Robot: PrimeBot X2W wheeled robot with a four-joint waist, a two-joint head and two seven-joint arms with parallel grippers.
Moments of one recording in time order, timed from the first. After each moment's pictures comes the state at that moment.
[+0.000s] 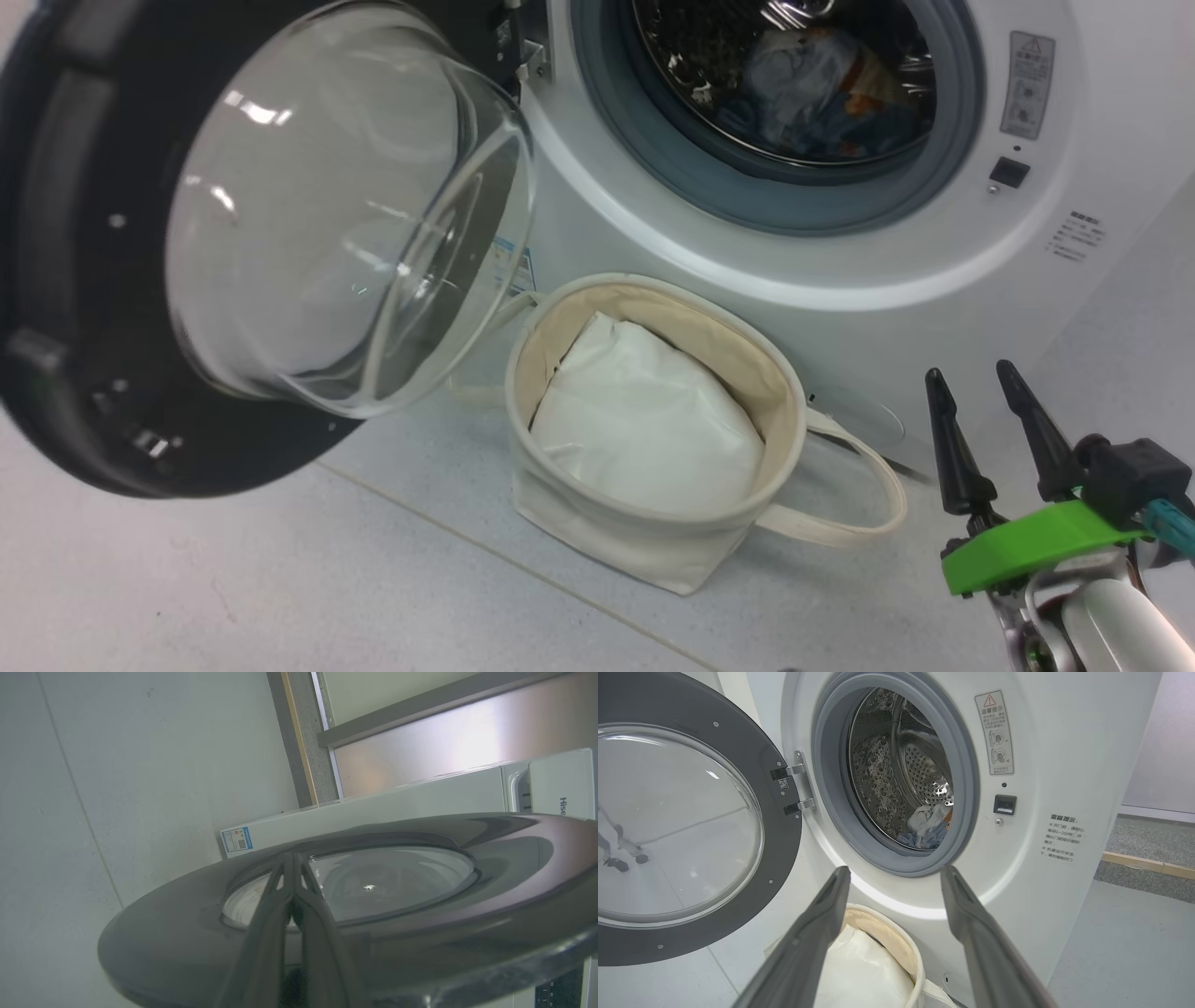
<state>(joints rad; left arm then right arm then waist) -0.80 0.41 0.57 0.97 -1.00 -0.12 0.78 -0.15 -0.32 0.24 0.18 0.44 0.13 -0.25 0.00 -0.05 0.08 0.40</state>
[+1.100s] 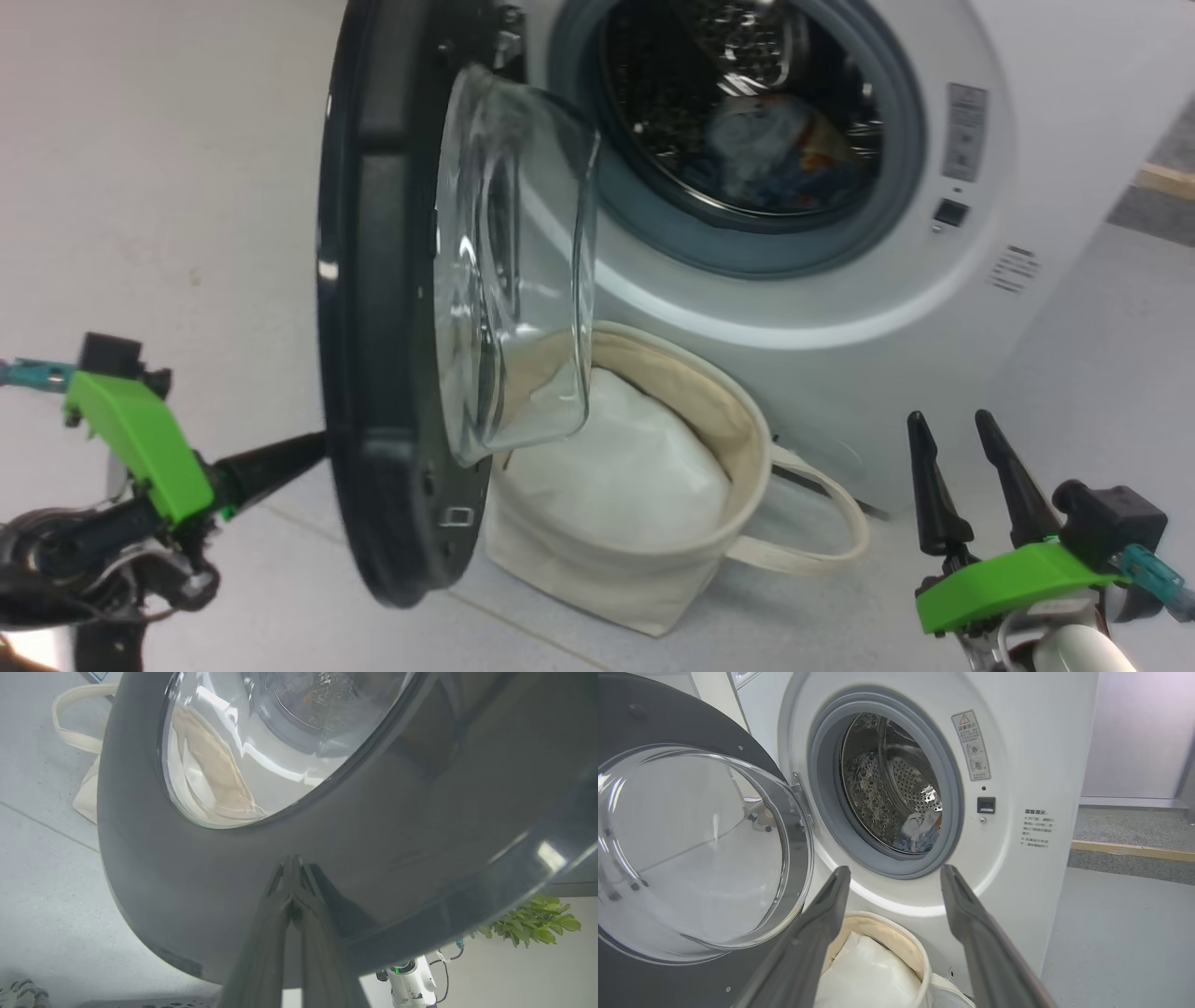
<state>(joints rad) -0.38 0.11 0.31 0.11 -1.06 0.06 1.32 -0.08 -0.23 0.21 0.18 0.45 0.13 -0.25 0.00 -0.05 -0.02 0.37</state>
